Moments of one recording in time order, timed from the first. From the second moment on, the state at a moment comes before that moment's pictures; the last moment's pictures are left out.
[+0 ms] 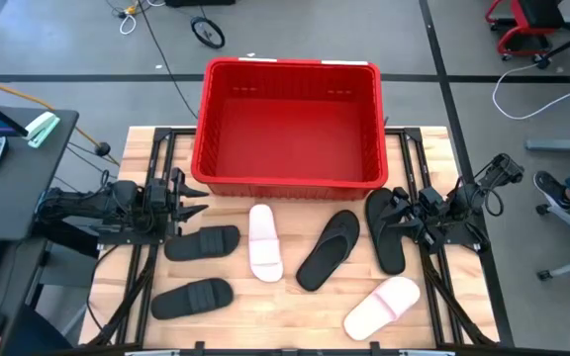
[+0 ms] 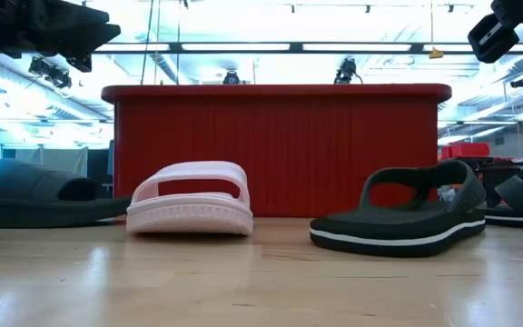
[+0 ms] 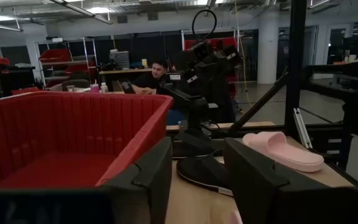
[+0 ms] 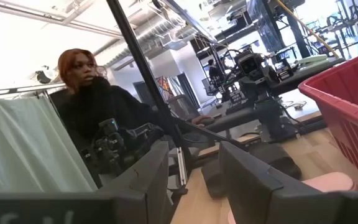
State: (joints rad) left arm -0.10 0.09 0.17 0.07 -0.18 0.06; right arm 0.57 0.16 0.20 0.22 0.34 0.39
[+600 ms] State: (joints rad) left arm -0.10 0.09 0.17 0.07 -0.18 0.06; right arm 0.57 0.16 0.20 0.22 0.34 0.39
